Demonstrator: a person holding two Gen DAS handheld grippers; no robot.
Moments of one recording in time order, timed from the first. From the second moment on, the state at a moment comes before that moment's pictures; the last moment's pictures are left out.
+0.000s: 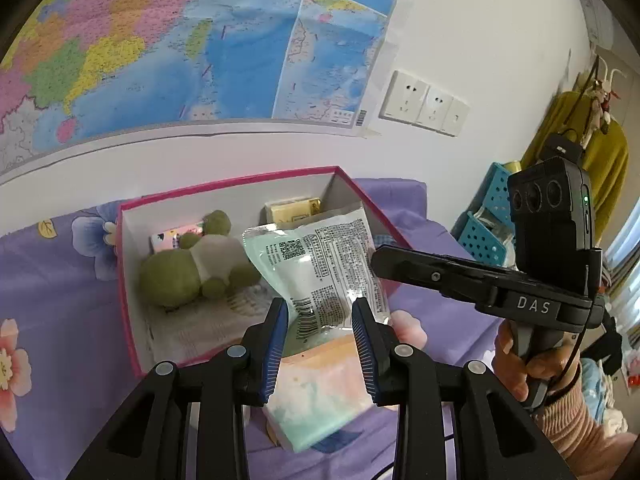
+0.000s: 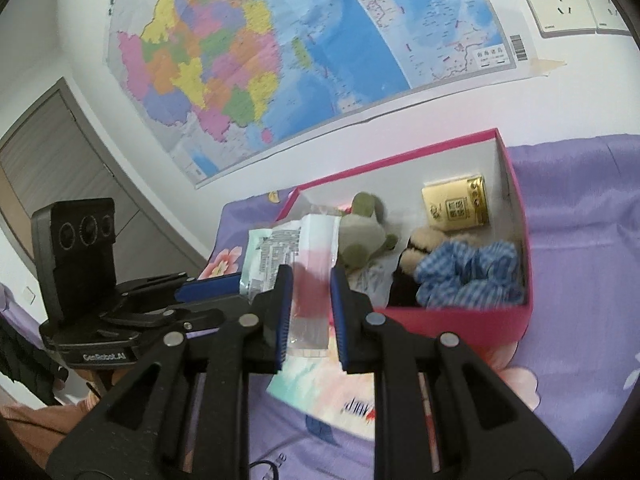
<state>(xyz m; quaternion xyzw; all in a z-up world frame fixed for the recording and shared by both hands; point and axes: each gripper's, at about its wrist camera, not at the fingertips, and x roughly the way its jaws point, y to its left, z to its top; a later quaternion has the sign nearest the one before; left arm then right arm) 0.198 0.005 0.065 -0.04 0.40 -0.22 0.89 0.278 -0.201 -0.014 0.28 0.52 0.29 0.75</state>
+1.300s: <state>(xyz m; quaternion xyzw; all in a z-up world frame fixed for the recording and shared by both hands) 0.186 0.033 0.070 -0.04 0.38 -0.18 0.91 0.271 -0.193 -0.022 0.23 0.54 0.27 0.76</state>
